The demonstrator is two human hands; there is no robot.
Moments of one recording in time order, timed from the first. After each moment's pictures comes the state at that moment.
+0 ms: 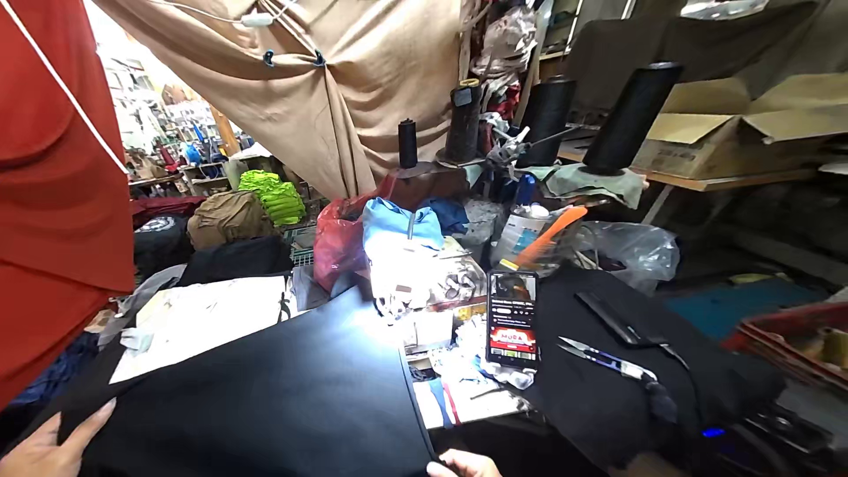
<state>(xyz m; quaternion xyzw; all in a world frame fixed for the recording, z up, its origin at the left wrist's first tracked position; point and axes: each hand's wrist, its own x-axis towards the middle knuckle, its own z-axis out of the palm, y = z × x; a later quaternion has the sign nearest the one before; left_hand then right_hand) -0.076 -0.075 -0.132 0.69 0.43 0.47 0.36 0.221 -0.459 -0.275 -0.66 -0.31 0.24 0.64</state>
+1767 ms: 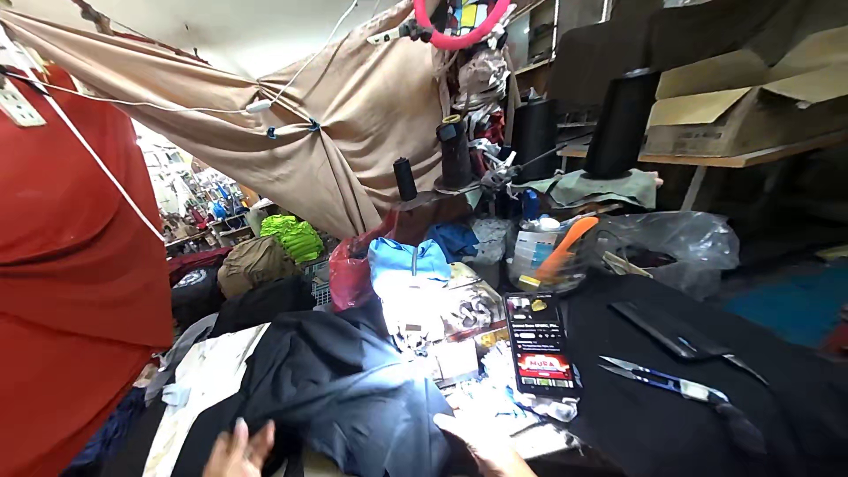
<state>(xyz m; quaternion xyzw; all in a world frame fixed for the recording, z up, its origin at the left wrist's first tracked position) 0.048 -0.150 -0.170 0.52 0.34 0.52 0.58 0.294 -0.371 -0.258 -0.59 -0.22 0.31 0.71</state>
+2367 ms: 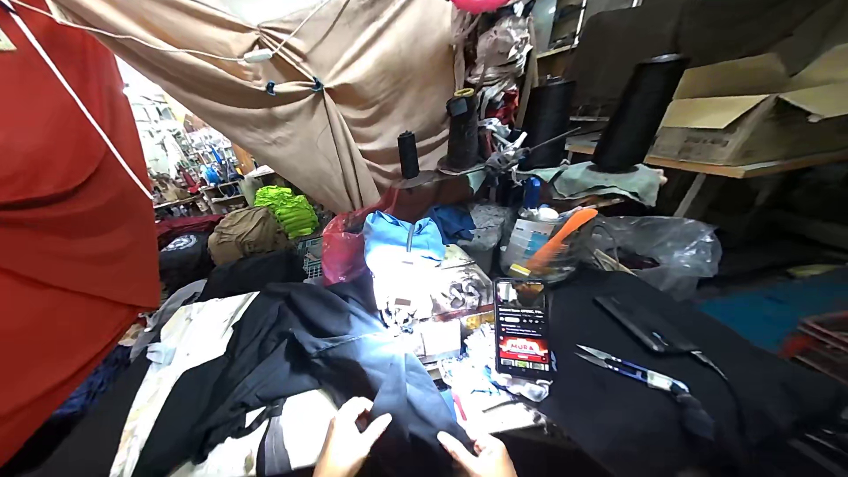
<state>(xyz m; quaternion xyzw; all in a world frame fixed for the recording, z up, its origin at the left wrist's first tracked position) 0.126 -0.224 -0.244 0.86 0.20 0.24 0.39 0.238 -0.433 -0.266 -0.65 -0.21 0.17 0.71</state>
